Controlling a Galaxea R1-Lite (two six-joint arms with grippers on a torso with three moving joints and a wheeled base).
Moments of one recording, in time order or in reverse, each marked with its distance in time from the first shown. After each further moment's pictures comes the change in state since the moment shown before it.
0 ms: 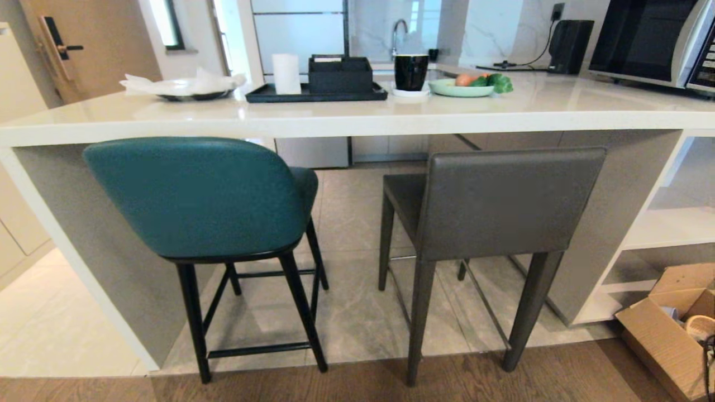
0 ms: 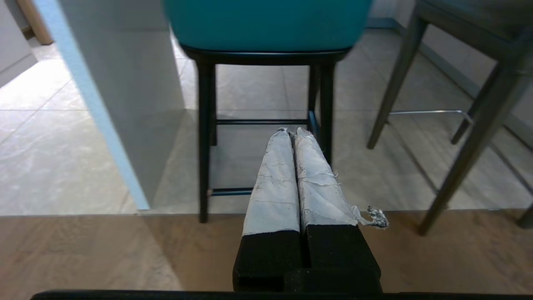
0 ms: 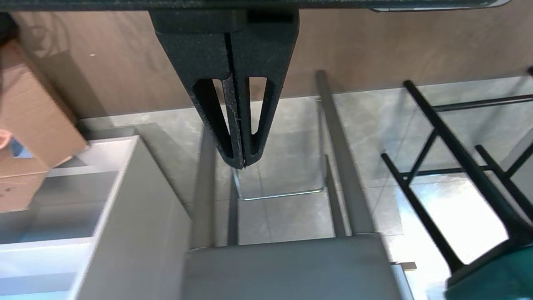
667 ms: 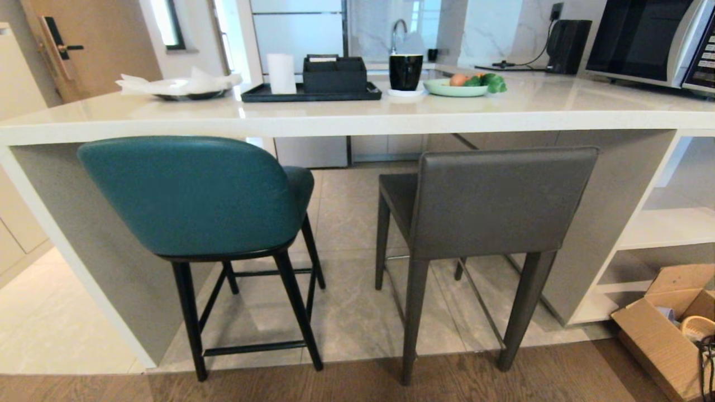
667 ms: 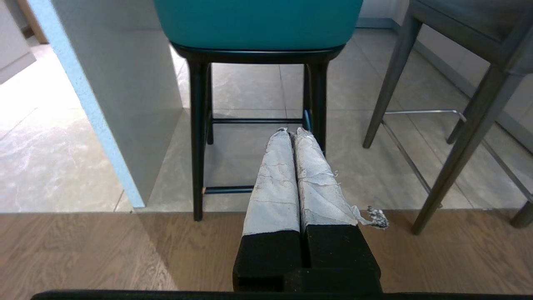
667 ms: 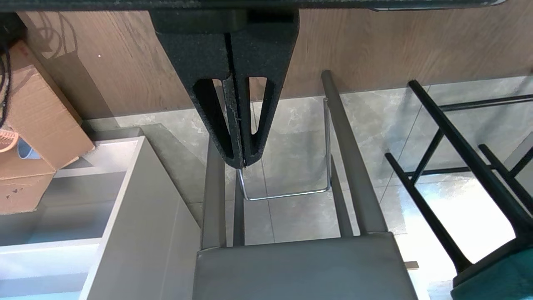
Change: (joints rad) left arm 0.000 0.000 0.000 0.000 0.000 -0.002; right arm 0.000 0.000 0.000 0.000 0.000 0.004
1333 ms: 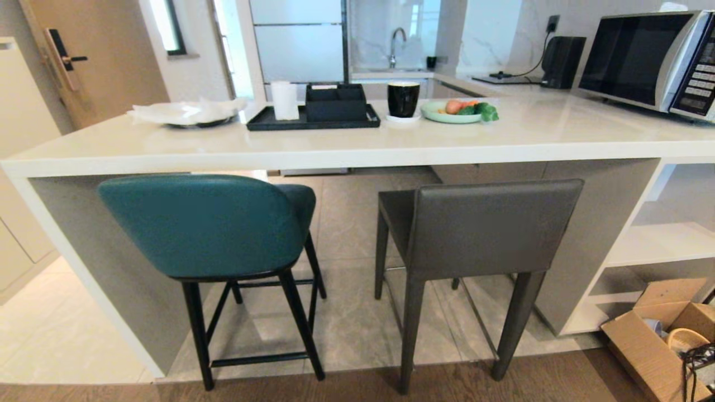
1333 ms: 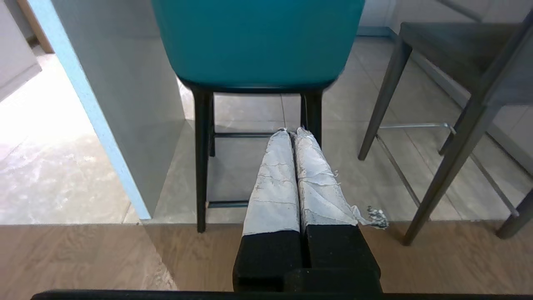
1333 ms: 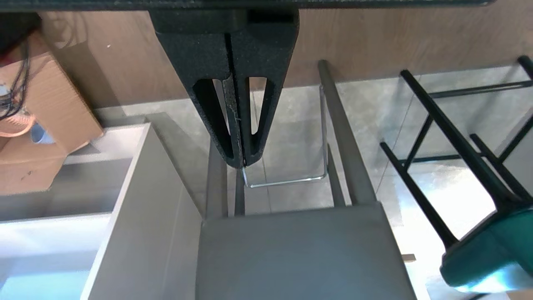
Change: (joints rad) left arm 0.000 0.000 0.000 0.000 0.000 0.000; right arm 0.000 0.000 0.000 0.000 0.000 0.000
